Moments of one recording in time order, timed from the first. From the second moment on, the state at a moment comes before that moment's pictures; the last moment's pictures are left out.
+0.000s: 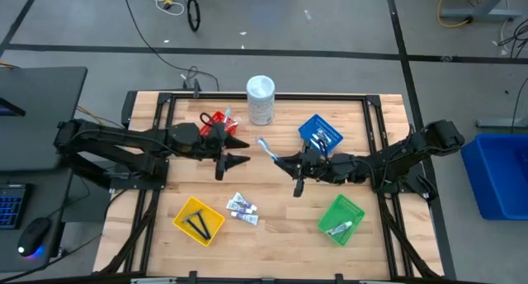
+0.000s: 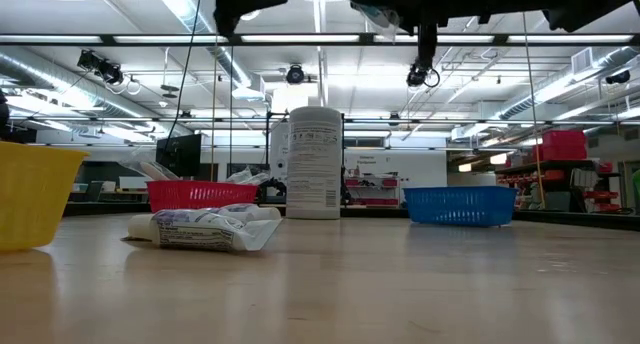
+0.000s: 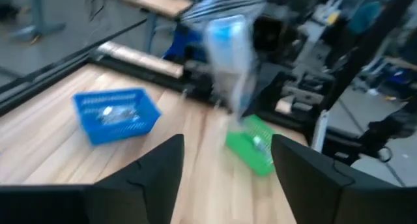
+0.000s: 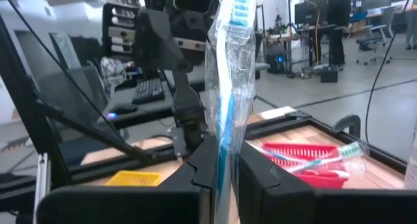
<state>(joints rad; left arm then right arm) -0.04 1.08 0.80 0.10 -0.09 -0.34 0.25 1.44 0.65 0.85 0.45 0.15</state>
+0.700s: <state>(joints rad) -0.05 1.31 0.80 0.60 -0.08 -0.30 0.25 1.44 0.65 0.89 0.43 0.19</state>
